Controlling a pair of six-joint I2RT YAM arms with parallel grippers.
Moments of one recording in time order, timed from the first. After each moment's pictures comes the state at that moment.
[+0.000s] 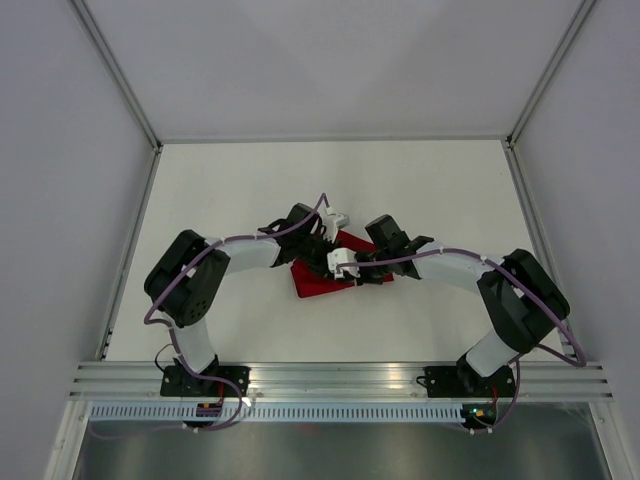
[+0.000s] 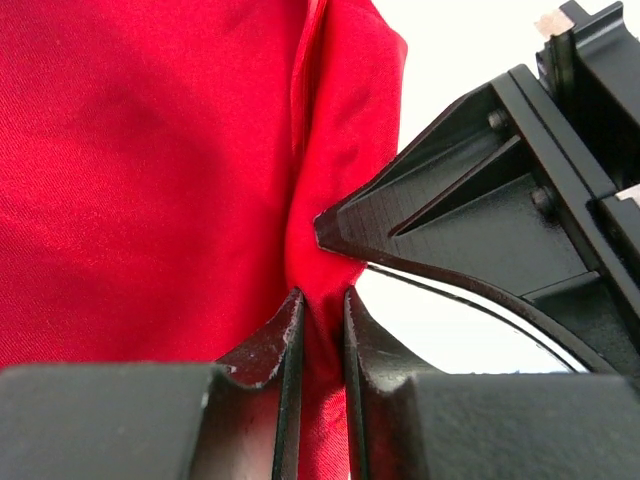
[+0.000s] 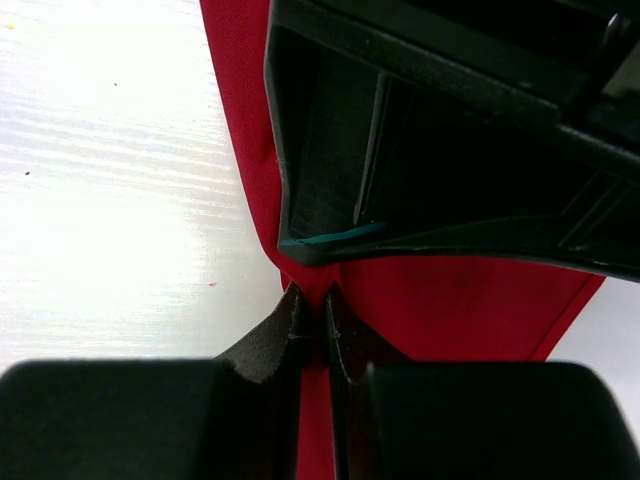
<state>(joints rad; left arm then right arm) -0.64 1.81 0.99 -0.05 0.64 -0.22 0.63 1.60 0.84 -0.25 -0.52 -0.98</state>
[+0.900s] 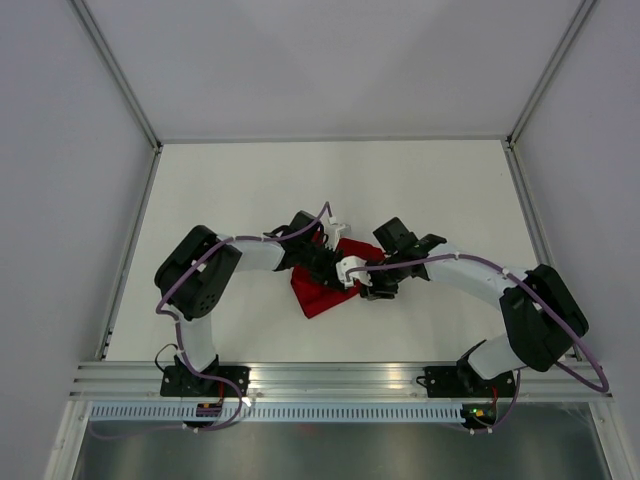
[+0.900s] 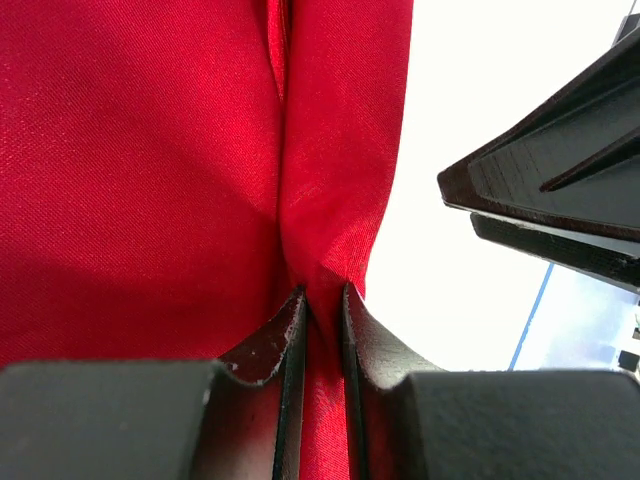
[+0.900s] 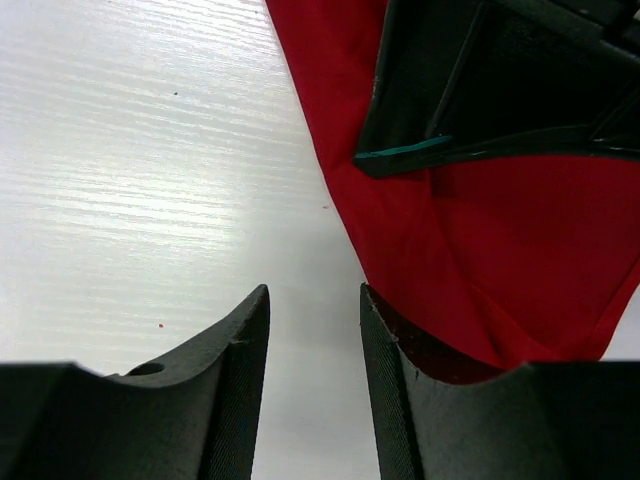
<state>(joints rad) -0.65 1.89 0.96 0.00 0.71 -0.22 0.62 1.48 0.85 -0.54 -0.52 -1.04</state>
